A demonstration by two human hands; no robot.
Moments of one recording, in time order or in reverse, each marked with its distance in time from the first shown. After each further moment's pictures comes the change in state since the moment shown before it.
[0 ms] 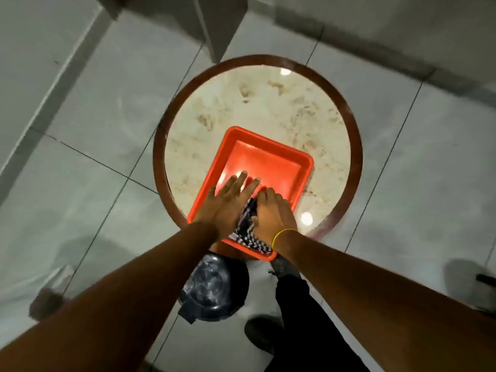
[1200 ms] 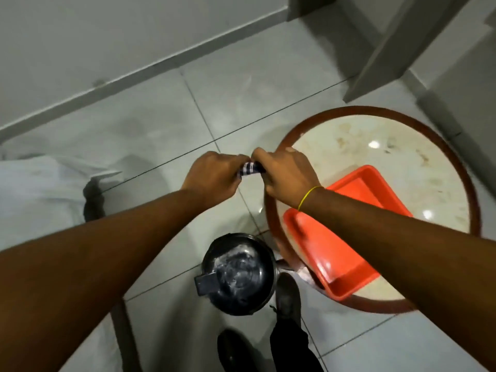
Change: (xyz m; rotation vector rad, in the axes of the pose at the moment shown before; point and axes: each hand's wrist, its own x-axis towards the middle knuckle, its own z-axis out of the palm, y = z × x) left_hand -0.210 -0.161 -0.023 -0.186 0.639 -0.511; right_hand 0.029 -0.247 -0.085 -0.211 0.234 -0.959
